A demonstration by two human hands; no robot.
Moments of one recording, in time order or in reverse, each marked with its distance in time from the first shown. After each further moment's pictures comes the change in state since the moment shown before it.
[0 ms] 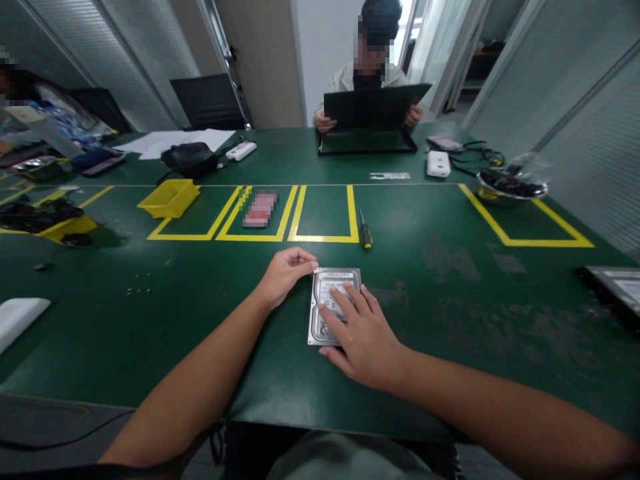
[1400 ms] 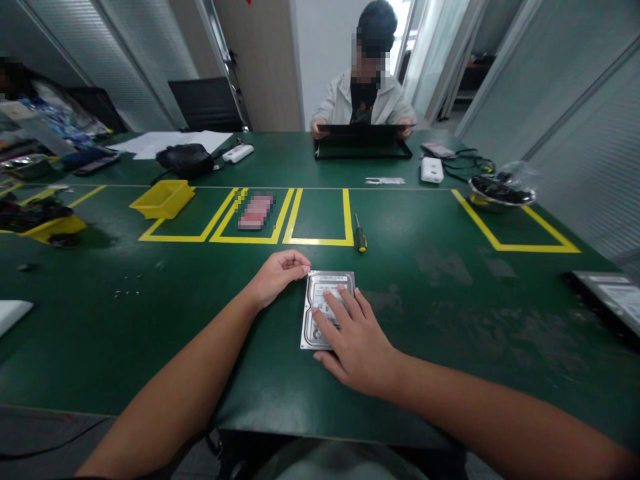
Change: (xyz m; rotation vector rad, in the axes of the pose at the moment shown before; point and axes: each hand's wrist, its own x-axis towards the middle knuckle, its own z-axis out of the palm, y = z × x) left_hand 0.004 0.003 -0.010 0.116 -0.161 0.002; right_hand -0.003 0.002 0.000 0.008 -0.003 -0.022
